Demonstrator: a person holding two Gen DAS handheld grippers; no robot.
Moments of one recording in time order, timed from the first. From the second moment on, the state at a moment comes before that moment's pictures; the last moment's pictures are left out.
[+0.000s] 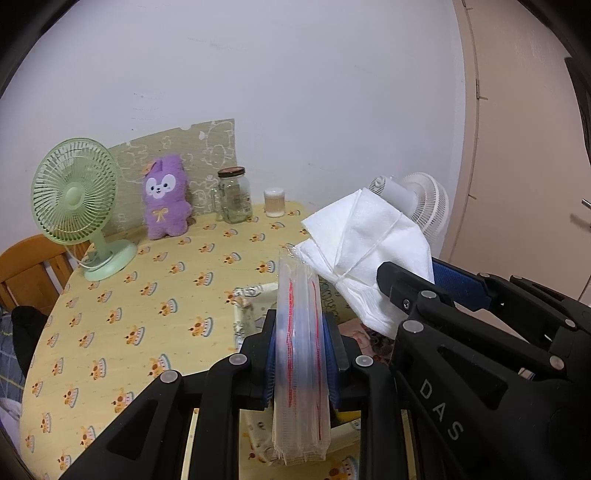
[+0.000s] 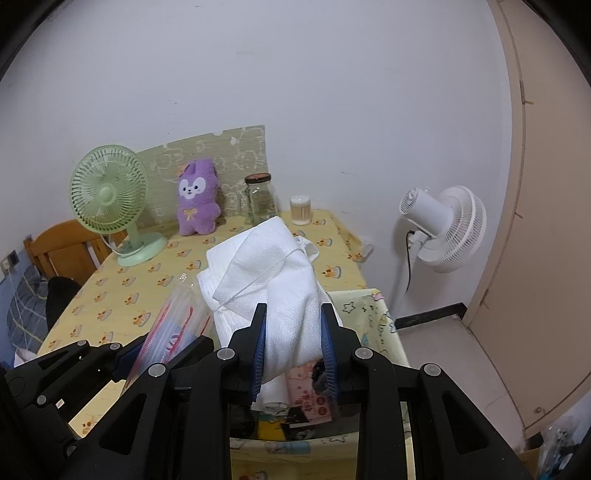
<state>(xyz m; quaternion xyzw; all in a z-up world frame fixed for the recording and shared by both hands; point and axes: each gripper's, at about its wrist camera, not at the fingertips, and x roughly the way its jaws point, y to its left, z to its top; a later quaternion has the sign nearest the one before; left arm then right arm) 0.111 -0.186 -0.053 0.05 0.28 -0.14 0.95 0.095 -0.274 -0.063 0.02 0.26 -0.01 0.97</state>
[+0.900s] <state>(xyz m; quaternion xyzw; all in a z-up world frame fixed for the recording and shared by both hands) 0.126 -0.214 -0.090 0.10 0.34 -0.14 0.92 0.115 -0.304 -0.112 0.07 0.32 -0.03 0.95</state>
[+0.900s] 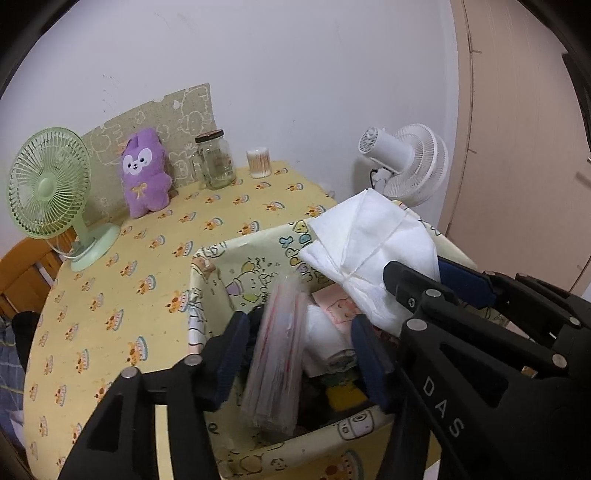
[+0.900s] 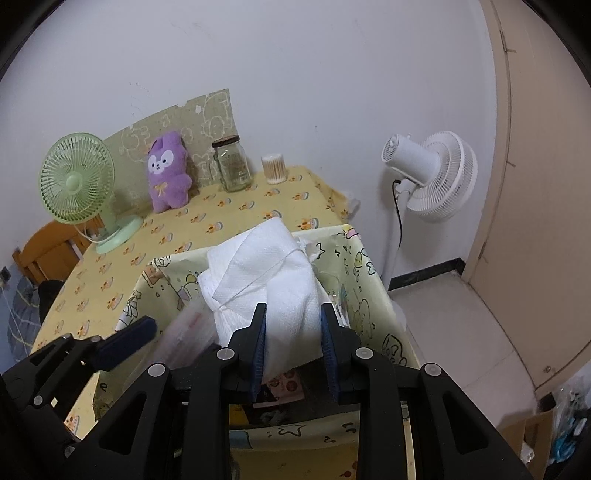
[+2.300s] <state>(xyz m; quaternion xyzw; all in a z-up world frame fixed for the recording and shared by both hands) 0.106 -0.184 -0.077 0.10 0.33 -0.14 0.93 0.092 -0.278 -0.100 0.07 0.31 -0.05 0.95</state>
